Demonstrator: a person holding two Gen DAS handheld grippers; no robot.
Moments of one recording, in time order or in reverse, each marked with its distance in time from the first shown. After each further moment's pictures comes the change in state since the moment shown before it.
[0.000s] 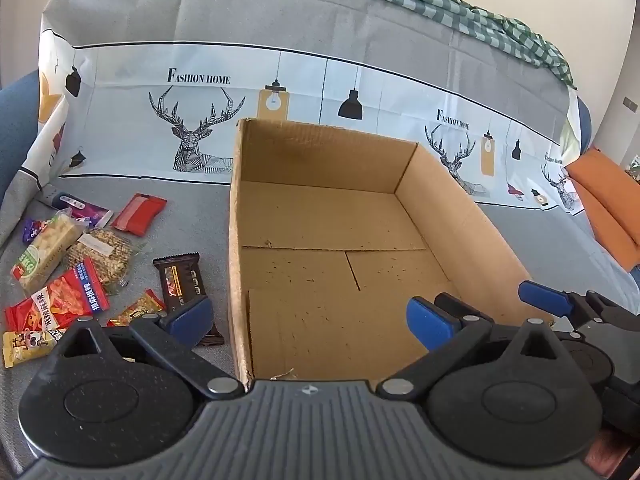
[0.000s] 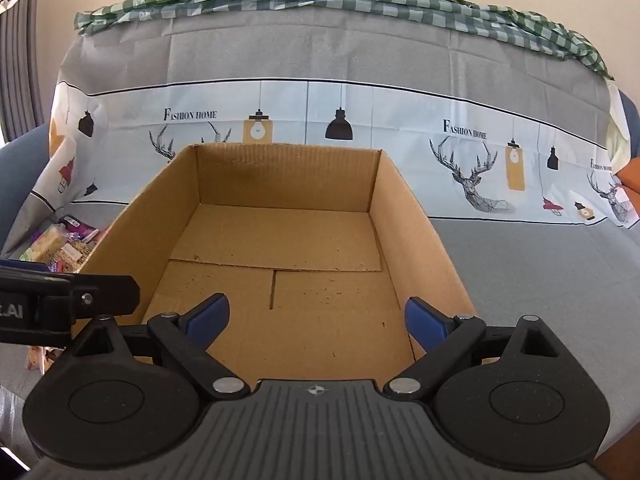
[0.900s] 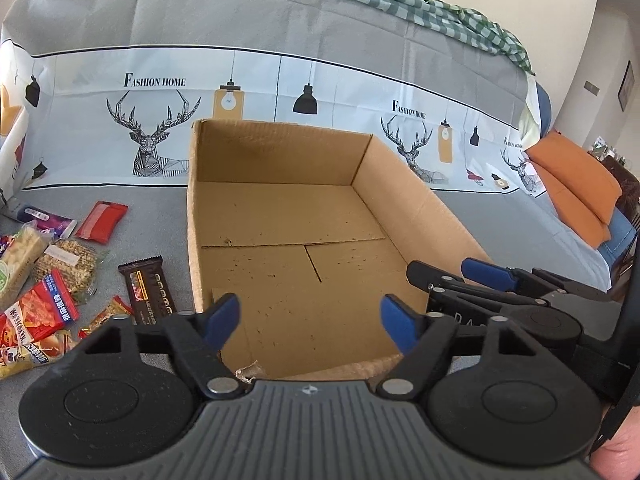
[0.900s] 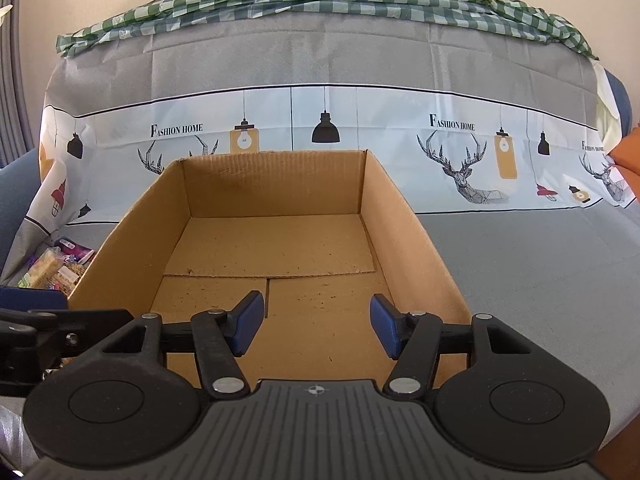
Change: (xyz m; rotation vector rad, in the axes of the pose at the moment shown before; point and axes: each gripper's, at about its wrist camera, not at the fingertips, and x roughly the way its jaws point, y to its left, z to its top) left arm -0.010 -0.005 -0.001 0.054 -0.010 -0.149; right arm -0.001 -0.006 -0.001 0.096 0.001 0.016
